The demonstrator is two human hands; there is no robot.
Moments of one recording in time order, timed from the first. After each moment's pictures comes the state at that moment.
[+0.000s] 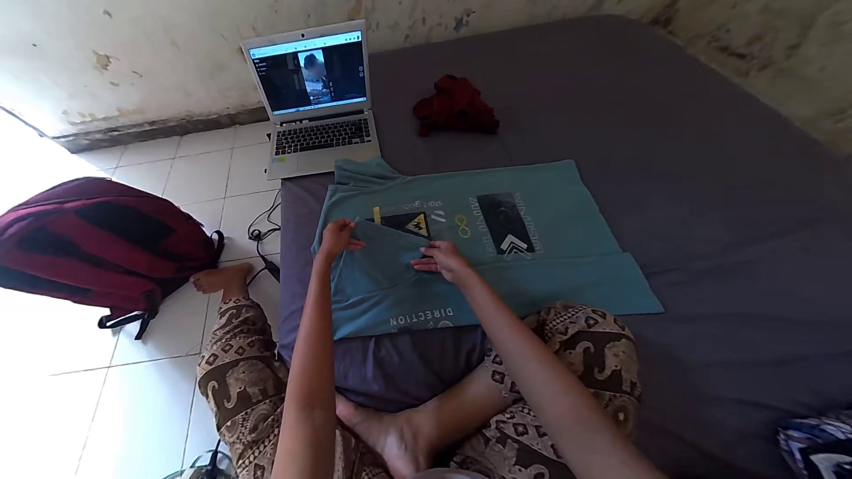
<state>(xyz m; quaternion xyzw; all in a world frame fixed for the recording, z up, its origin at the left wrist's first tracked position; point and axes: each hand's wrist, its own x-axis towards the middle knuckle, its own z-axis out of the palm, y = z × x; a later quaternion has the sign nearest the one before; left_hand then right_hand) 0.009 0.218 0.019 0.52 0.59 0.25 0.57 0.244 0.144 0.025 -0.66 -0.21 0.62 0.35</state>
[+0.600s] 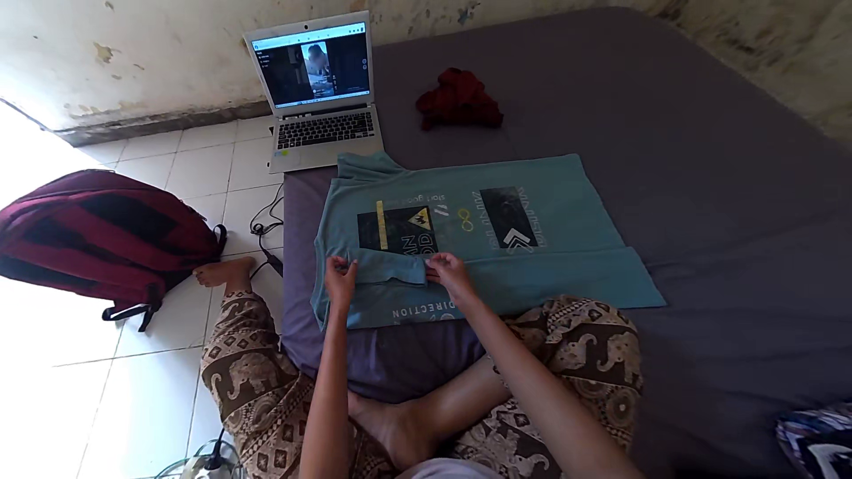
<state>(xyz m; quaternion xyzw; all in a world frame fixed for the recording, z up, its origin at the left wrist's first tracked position) 0.015 0.110 -0.008 0.47 0.69 0.37 0.41 0.231 0.088 0.009 -0.69 -0.27 0.53 0.41</state>
